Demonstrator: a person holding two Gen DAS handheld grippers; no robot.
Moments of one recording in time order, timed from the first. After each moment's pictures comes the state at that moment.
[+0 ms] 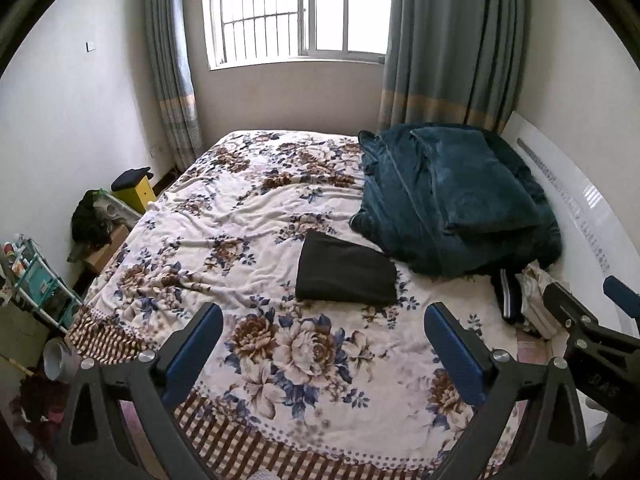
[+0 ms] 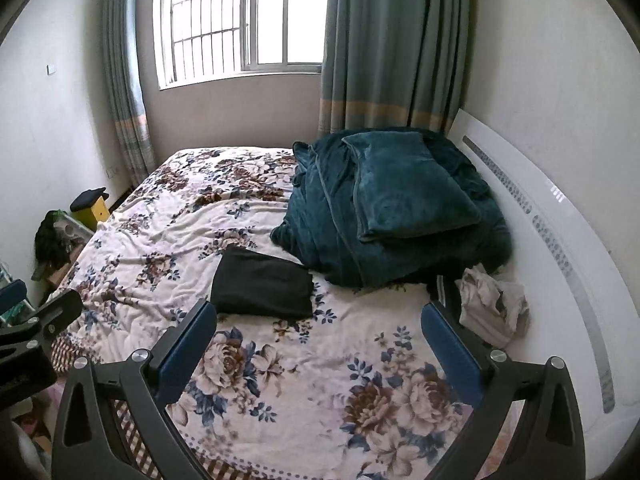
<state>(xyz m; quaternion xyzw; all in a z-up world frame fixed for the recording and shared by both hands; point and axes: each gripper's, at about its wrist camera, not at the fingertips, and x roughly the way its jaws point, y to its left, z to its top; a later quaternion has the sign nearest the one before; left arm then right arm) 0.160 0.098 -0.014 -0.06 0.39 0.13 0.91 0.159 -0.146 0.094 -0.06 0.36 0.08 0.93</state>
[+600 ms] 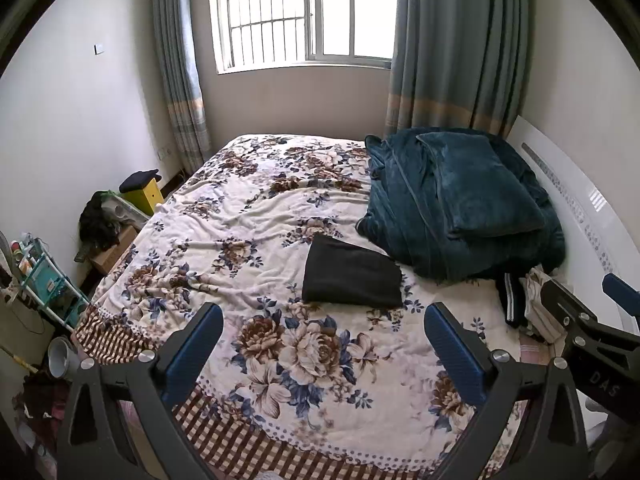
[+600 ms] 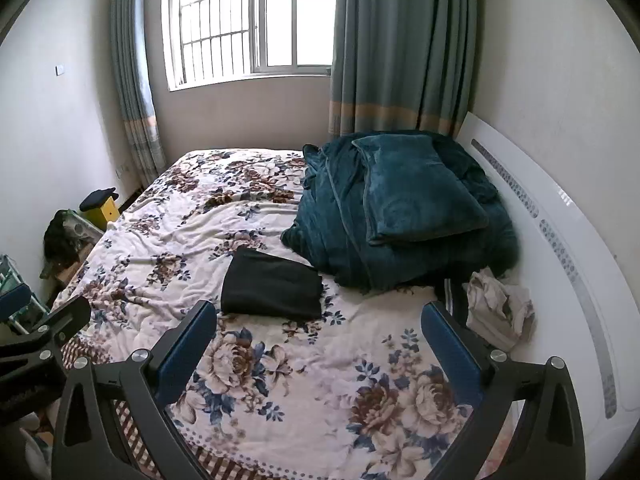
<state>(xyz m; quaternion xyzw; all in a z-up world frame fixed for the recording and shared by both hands) 0.152 0.094 -0.004 -0.05 0.38 0.14 0.91 0.167 -0.143 0.104 -0.06 0.36 0.10 0.92</state>
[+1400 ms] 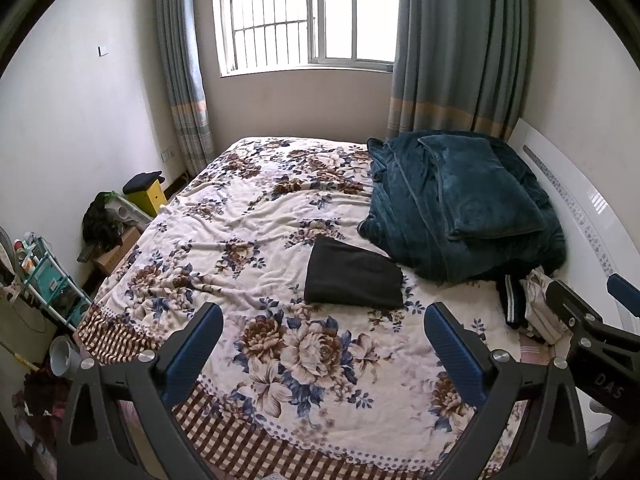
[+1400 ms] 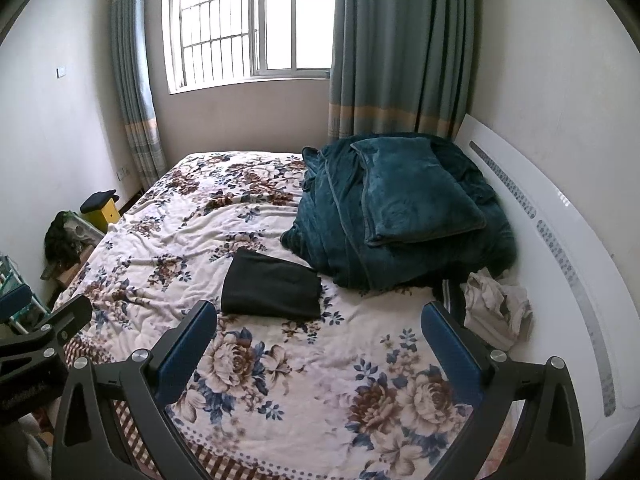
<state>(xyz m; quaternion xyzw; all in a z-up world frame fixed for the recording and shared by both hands) 0.149 0.088 0.001 -0.05 0.37 0.14 0.92 0.157 -0.146 0.107 -0.05 0.36 0.10 0.93</state>
